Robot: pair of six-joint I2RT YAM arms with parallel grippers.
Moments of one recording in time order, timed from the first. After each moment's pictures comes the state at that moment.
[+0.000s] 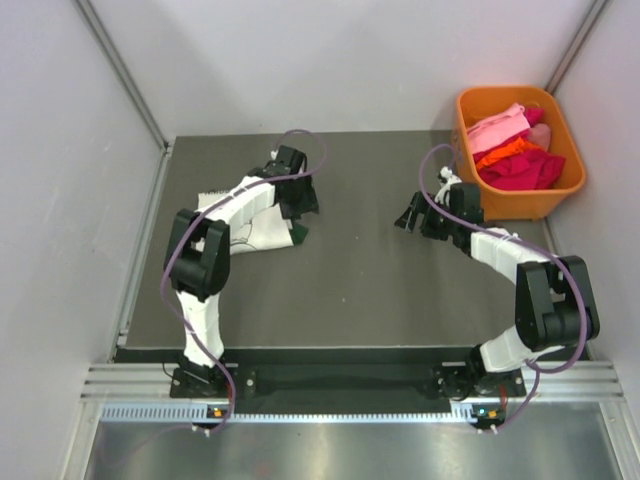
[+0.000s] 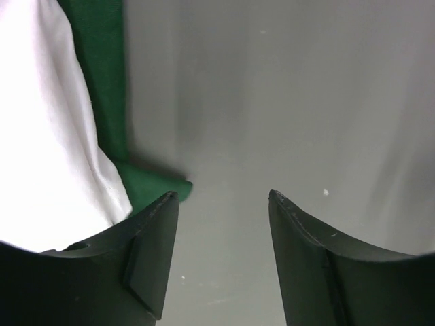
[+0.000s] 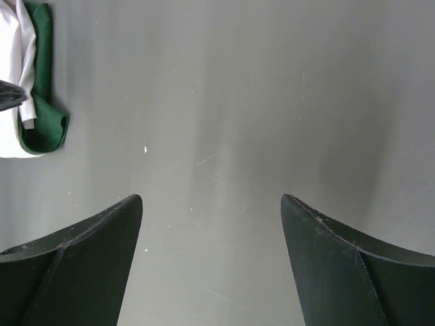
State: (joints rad) left arm -0.41 1.98 1.56 -0.55 0.05 -0.60; right arm 0.16 1.52 0.81 0.04 -0.34 0.42
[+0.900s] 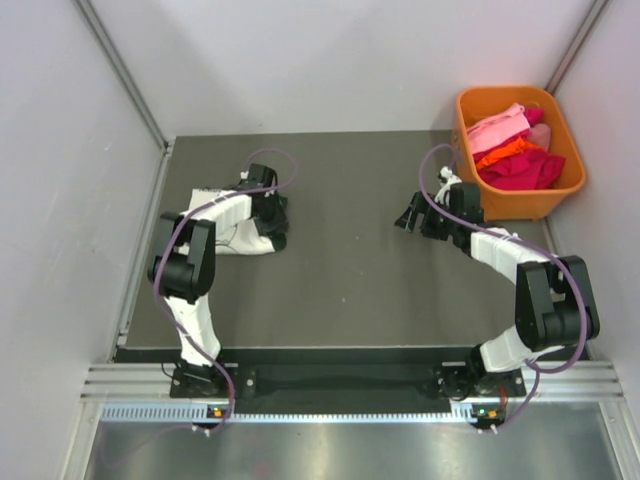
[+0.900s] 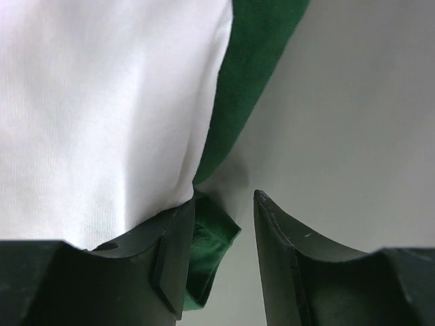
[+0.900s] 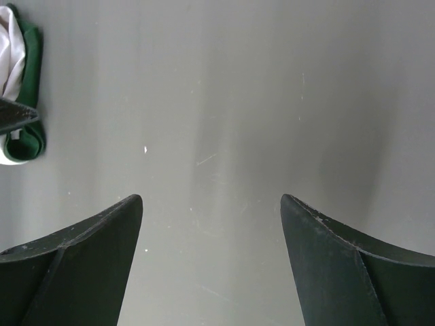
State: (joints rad) left arm -0.26 1.95 1.32 -0.46 0.03 -0.57; right arm 0.16 1.52 0.81 0.04 -0.34 0.42
